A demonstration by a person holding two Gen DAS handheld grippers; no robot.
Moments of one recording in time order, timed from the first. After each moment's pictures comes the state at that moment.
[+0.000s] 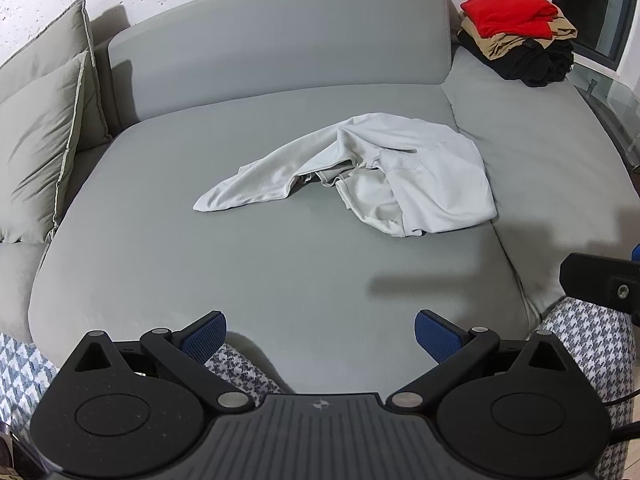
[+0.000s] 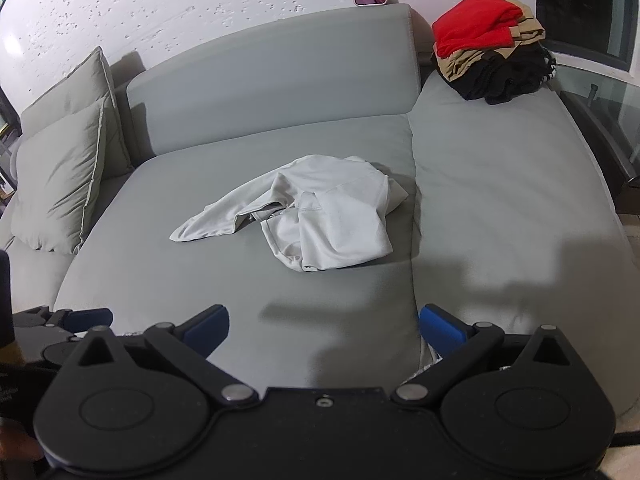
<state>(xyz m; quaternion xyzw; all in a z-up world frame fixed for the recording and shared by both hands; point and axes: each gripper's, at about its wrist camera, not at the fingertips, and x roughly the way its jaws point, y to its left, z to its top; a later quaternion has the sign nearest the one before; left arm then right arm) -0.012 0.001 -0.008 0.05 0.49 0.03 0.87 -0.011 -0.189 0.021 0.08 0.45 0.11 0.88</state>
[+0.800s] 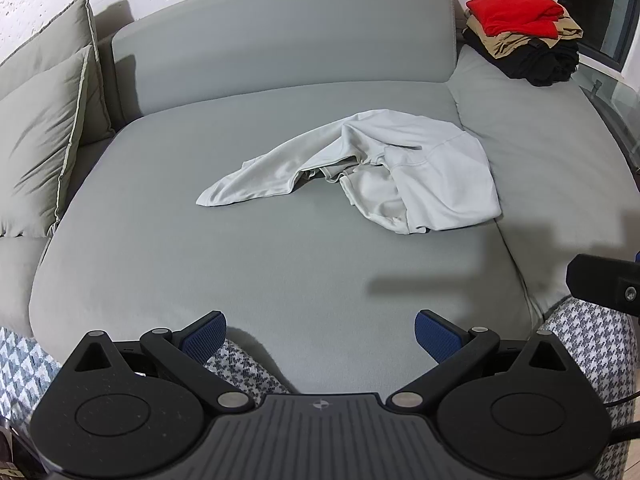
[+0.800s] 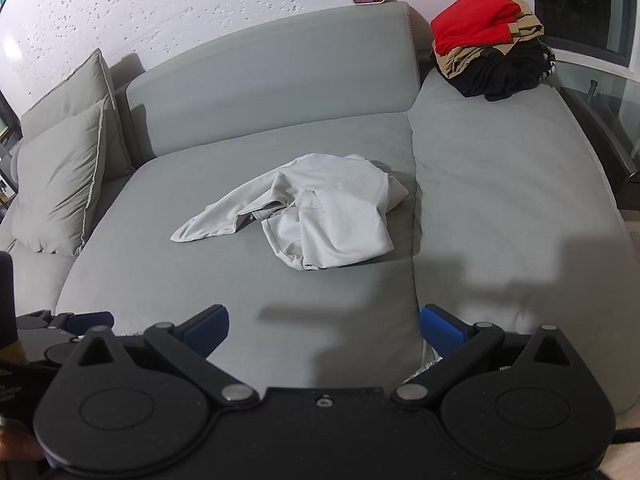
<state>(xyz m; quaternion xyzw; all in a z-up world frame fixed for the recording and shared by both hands) -0.012 0.003 -0.010 0.04 0.49 0.04 0.87 -0.010 -0.189 0.020 0.09 0.46 0.11 0.88</state>
